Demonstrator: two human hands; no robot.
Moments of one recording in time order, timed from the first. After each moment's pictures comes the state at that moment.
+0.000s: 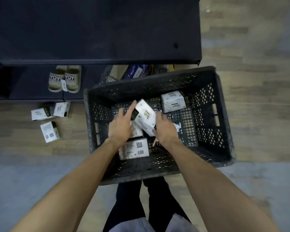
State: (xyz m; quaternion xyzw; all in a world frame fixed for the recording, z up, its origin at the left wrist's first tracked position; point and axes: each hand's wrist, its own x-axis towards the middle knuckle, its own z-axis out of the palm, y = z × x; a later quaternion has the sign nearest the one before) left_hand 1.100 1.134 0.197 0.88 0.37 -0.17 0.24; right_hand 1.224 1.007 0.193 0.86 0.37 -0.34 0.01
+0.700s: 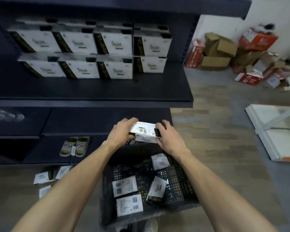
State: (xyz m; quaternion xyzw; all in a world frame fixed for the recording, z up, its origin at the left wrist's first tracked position) left_hand 1.154 1.204 0.475 0.92 0.26 0.03 0.29; right_hand 1.293 1.029 0.475 0.87 0.47 -0.11 -0.09
